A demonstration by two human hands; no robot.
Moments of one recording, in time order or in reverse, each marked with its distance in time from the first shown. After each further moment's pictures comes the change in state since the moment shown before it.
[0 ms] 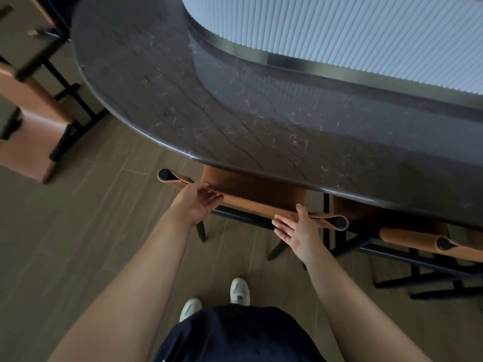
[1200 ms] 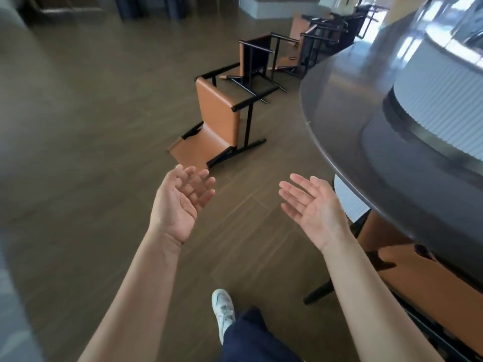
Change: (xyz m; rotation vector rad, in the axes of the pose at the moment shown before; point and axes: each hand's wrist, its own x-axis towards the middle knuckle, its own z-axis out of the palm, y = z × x) left_hand -0.231 0.242 -0.479 -0.454 0.089 0.721; right_hand -0.219 0.254 0.453 -0.414 -0.796 -0.245
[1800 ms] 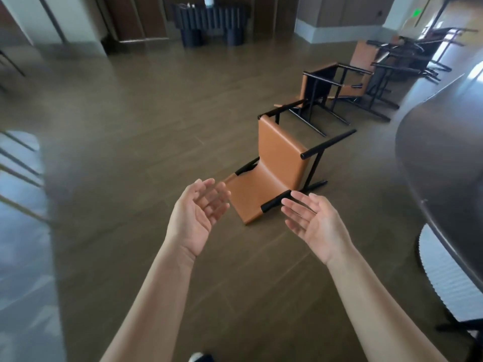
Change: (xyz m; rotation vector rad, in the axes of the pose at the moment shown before) left_hand 0.251 0.219 -0.070 -0.028 0.077 0.083; right_hand 0.261 0.011 0.277 -0.043 -0.140 0.135
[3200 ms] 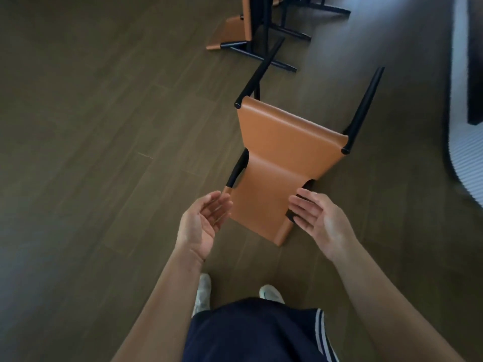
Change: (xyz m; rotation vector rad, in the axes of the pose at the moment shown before) left_hand 0.677 0.131 -0.009 0.357 -0.112 -0.511; right_hand 0.560 -0.003 0.181 0.194 0.534 0.038
